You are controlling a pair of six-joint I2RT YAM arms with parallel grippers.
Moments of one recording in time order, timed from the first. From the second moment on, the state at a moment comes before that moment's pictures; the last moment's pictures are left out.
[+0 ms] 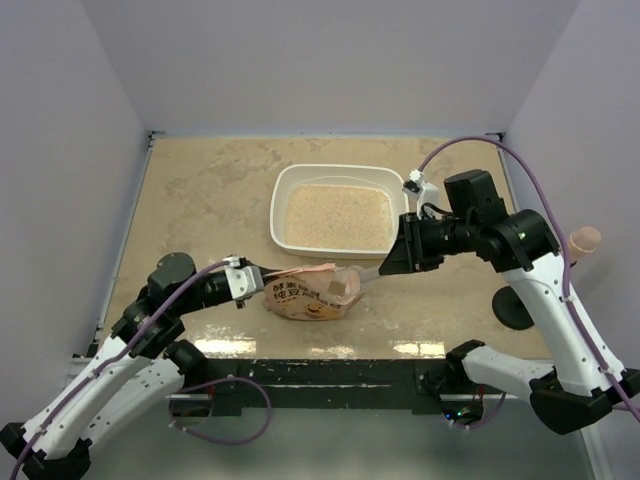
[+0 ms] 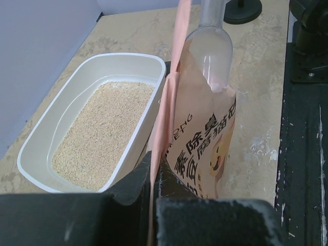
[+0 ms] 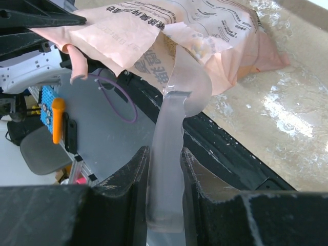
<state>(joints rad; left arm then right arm) -0.64 0.52 0.65 -0.29 0.53 0.38 0.47 1.10 1.45 -1.23 -0.56 0.36</state>
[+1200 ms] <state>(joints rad) -0.89 0.57 0.68 -0.32 0.27 0.53 0.57 1.27 1.46 -1.23 -0.47 0.39</state>
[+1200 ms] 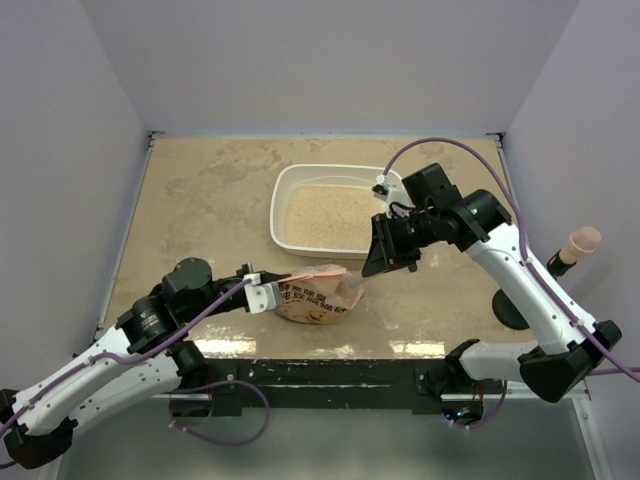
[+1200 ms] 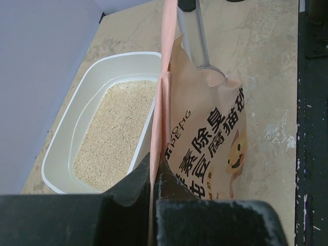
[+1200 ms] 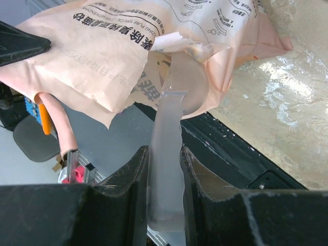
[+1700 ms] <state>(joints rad) -0.89 0.58 0.75 -0.41 0.23 0.54 0.59 1.31 1.49 -1.16 -0.35 0.46</state>
